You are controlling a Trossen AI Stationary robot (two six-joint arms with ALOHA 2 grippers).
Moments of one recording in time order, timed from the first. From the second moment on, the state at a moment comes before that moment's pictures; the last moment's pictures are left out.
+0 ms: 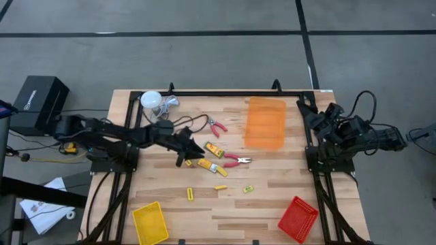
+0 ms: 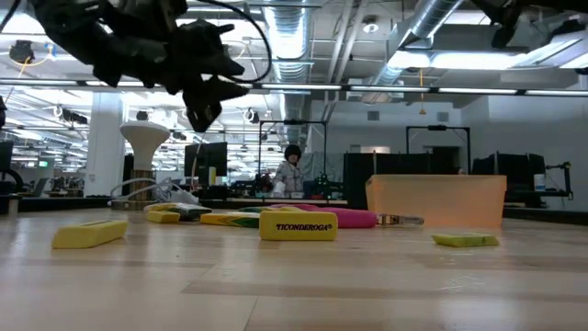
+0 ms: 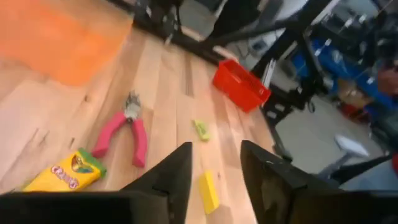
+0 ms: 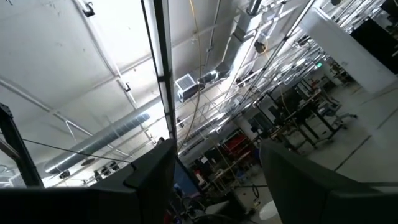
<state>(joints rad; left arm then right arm) 0.11 1.28 0.46 0.51 0.36 -0.44 0.11 0.29 0.31 0.58 0.53 0.41</state>
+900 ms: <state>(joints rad) 0.14 1.20 0.55 -0.40 0.02 0.31 0.11 0.33 0.32 0.58 0.55 0.47</state>
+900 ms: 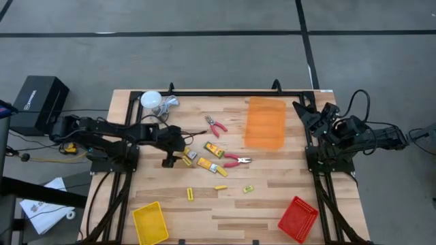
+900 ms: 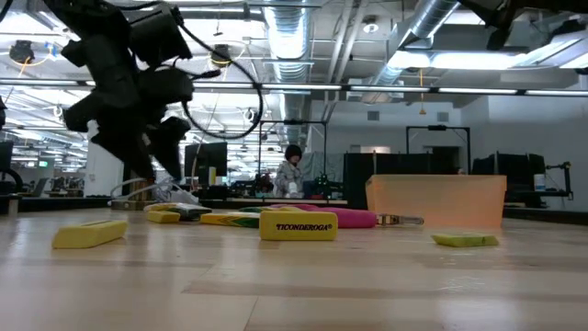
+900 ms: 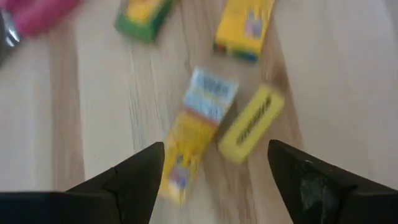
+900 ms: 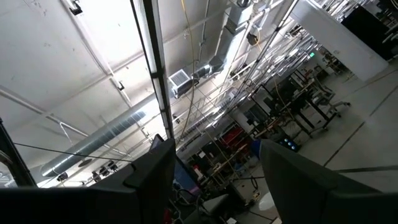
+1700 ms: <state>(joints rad) 0.28 1.37 0.55 -0.36 0.02 0.66 0.11 0.33 0.32 0.58 0.56 0.47</state>
